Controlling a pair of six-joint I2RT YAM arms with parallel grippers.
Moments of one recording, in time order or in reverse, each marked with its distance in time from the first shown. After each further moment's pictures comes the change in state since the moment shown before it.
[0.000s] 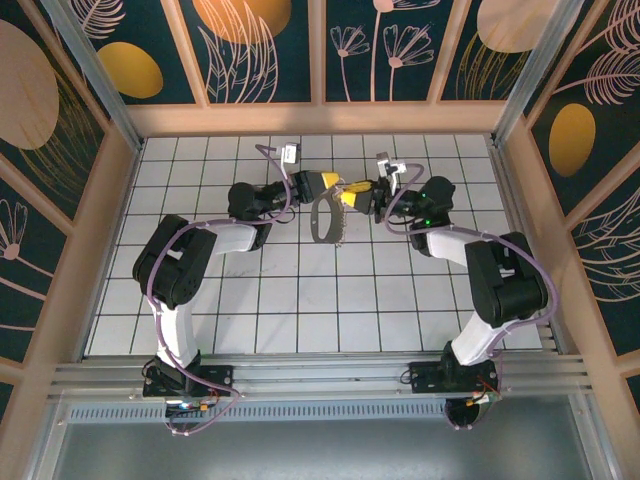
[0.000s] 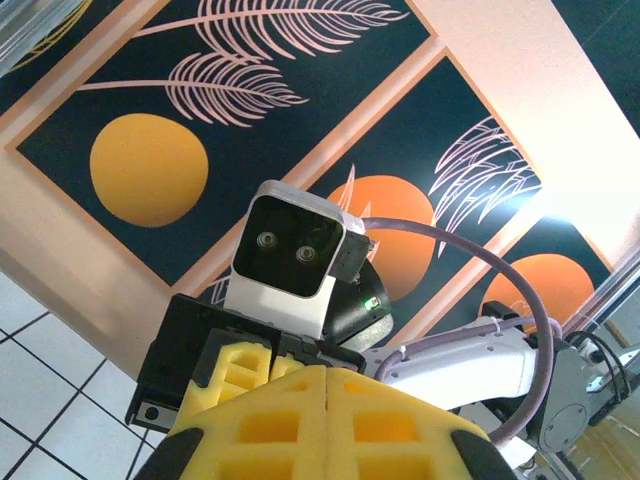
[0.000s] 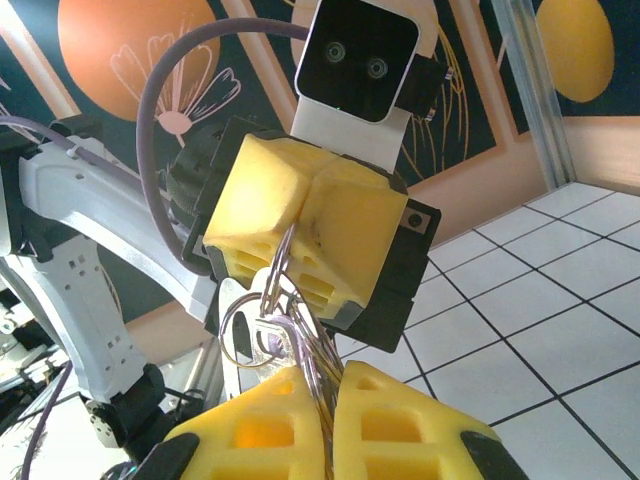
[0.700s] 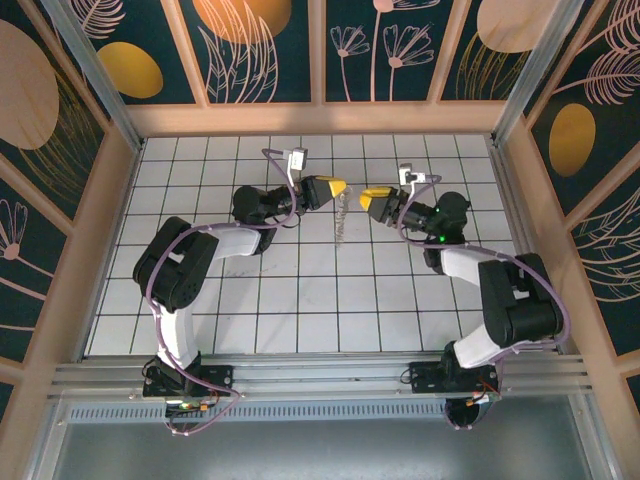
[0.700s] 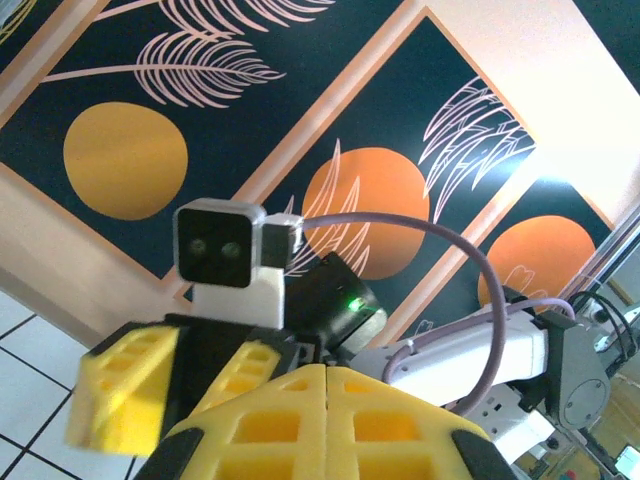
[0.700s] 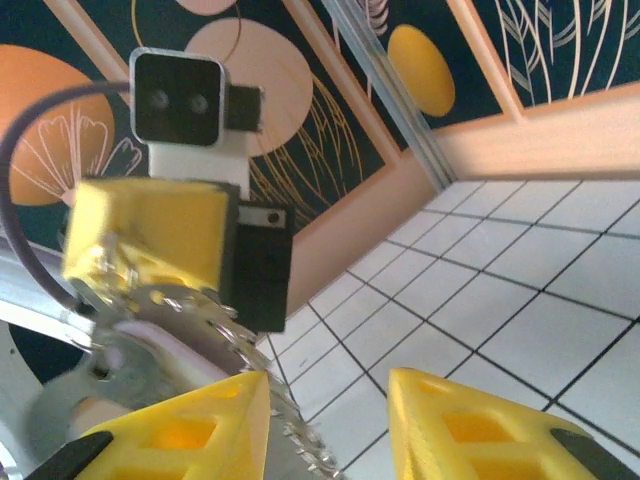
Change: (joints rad) left arm -0.041 -0.021 -0.019 -0.004 0.011 0.091; right arm -0.076 -0.175 -0.208 -0.085 0.215 0.026
